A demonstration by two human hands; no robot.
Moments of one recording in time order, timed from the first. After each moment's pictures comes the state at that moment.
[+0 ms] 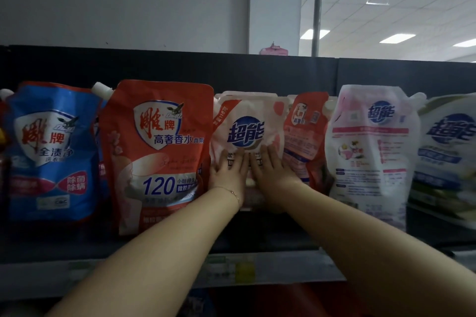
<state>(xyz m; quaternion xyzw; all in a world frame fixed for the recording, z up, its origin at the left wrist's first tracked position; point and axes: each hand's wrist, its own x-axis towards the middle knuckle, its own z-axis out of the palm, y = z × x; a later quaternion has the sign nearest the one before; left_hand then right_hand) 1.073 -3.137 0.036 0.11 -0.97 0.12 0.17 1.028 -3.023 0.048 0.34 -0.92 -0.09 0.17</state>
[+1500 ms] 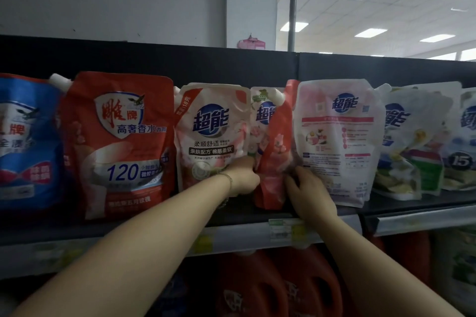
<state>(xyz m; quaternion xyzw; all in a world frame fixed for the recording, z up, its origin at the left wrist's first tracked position) 1.062 -3.050 0.041 0.00 -0.96 -0.26 0.14 1.023 -2.883 -0.017 0.21 -0.86 0.37 0.28</state>
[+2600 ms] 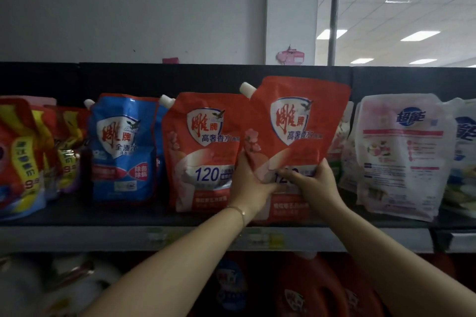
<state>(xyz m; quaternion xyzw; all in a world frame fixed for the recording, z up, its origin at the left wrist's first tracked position) 1.170 -3.121 0.023 -0.02 -0.77 -0.50 0.40 1.110 -2.987 0.030 0.29 -0.64 0.70 0.13</state>
